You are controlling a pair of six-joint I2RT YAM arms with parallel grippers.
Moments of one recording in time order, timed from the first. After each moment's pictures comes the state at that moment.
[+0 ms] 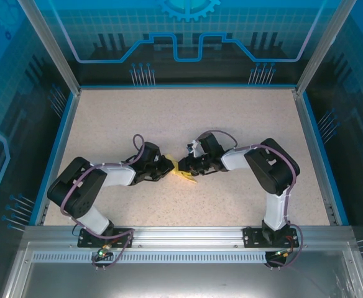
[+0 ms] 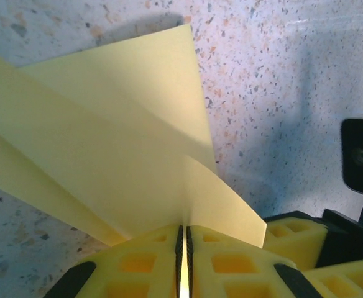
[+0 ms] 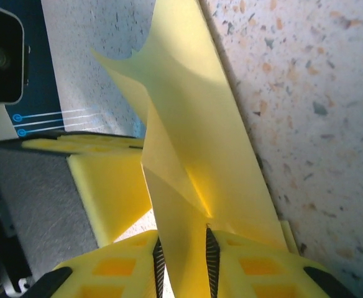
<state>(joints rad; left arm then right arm) -0.49 1.61 0.59 0.21 0.28 -1.13 0.60 1.92 0.90 0.16 -0.75 0.83</state>
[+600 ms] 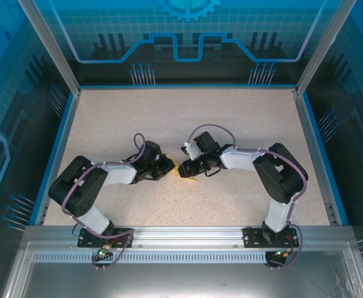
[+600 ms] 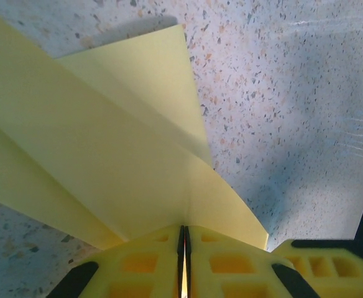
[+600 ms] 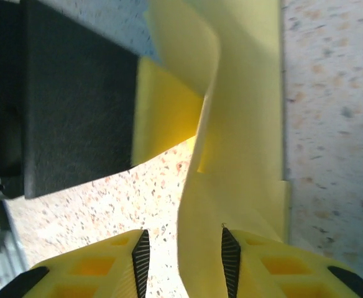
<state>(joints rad) -0.49 1.62 0.61 0.19 0.28 -1.13 0.67 1.82 0.98 -0.19 -0.54 0.26</state>
